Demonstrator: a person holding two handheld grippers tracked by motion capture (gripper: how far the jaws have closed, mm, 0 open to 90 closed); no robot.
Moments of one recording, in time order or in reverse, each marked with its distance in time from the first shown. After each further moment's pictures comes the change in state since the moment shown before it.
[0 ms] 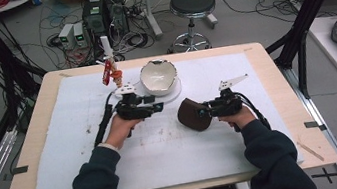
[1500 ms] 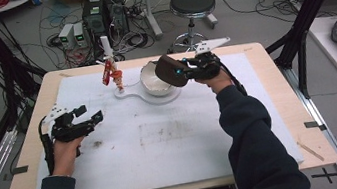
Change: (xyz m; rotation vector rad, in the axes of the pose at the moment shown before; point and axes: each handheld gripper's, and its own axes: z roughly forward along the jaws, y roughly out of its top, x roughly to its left) left arm 0.031 -0.052 -0.146 -0.177 0.405 -0.066; right arm 0.008 0.131 0.026 -0.143 -0.215 -0.322
